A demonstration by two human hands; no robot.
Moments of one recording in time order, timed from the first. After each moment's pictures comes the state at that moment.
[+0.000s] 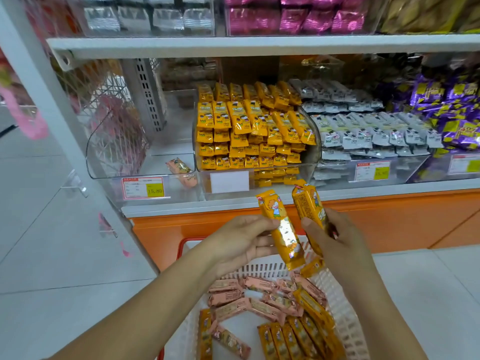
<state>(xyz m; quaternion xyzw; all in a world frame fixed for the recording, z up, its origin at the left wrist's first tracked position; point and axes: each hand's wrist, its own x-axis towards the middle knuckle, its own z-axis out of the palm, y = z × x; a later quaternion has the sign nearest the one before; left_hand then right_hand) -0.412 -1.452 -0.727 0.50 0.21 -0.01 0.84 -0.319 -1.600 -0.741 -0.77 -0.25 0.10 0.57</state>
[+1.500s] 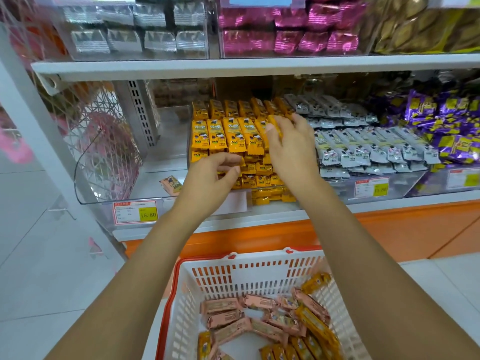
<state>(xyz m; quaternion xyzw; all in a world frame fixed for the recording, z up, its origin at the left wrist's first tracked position) -0.375 -1.363 -0.675 0.86 0.19 0.30 0.36 -0.239 -1.458 -0.657 -0.84 -0.35 -0.12 0.39</state>
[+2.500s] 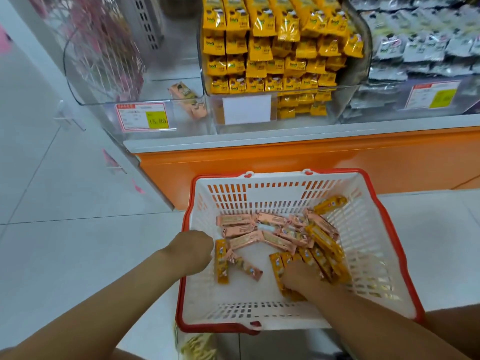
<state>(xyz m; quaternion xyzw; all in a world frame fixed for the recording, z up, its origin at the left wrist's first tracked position) -0.516 -1.408 -0.853 0.92 0.17 -0.36 0.00 -0.365 -1.595 -1.009 -0.85 -0.27 0.43 -0.13</state>
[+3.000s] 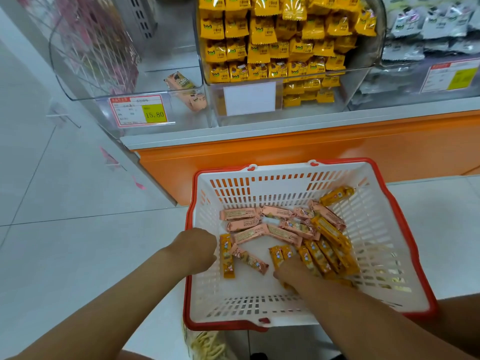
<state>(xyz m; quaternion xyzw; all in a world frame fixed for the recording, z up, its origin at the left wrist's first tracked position) -0.516 -1.406 -0.853 0.91 0.16 -0.38 0.02 -0.386 -1.569 -1.035 -0.85 -0.09 0.51 -0.08</state>
